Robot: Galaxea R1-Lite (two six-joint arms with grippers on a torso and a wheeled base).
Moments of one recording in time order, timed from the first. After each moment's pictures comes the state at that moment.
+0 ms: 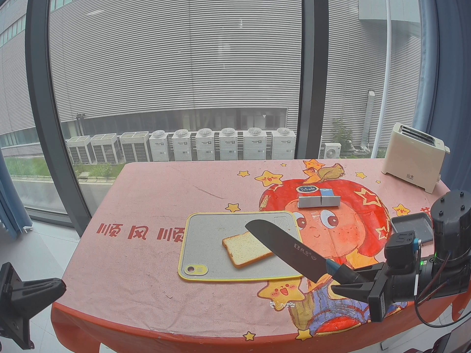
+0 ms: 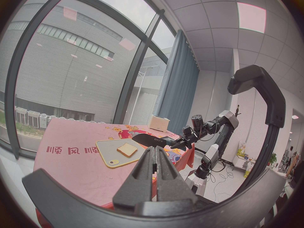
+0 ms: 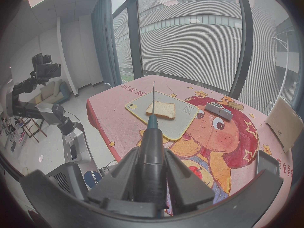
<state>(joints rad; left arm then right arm) -0.02 0.62 -0.31 -0.31 -0.87 -0.32 0.77 1.33 -0.56 -0.12 0.03 0.04</state>
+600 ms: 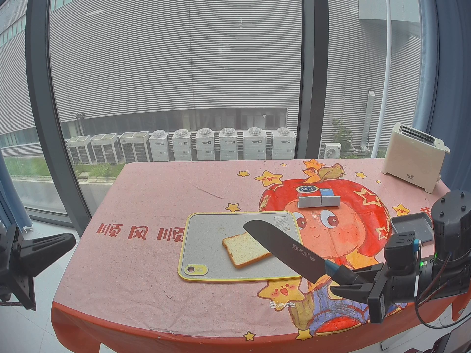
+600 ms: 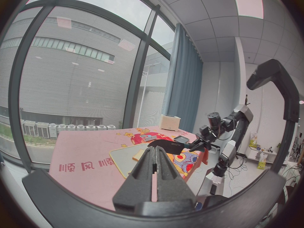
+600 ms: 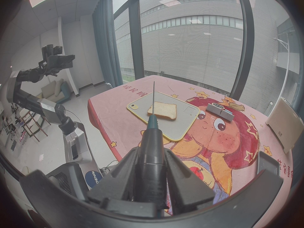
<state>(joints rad) -0.01 0.84 -0.39 -0.39 -0.82 -0.17 0.78 1.33 -0.56 -0.12 0.03 0.04</state>
